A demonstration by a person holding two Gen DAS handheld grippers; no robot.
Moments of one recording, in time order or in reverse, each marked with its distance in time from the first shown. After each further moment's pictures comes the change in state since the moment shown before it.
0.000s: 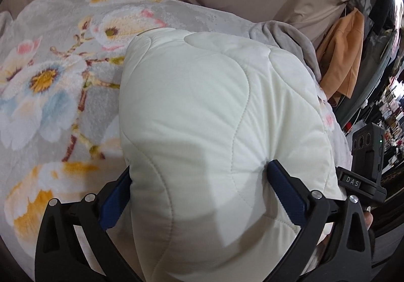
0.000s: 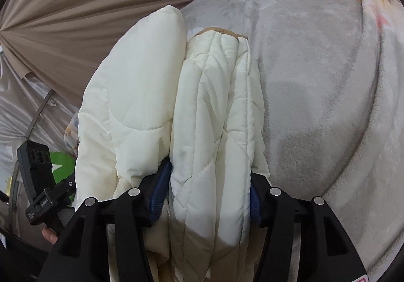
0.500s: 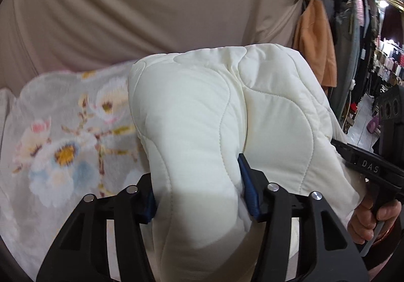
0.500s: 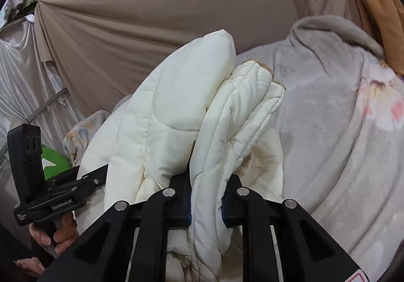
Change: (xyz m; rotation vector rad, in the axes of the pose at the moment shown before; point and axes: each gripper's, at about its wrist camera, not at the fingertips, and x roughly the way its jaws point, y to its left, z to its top) left arm -0.080 -0.059 0.013 0.286 -0.230 0.057; right arm -0.091 0.096 -0.004 -0.230 -0.316 -0.097
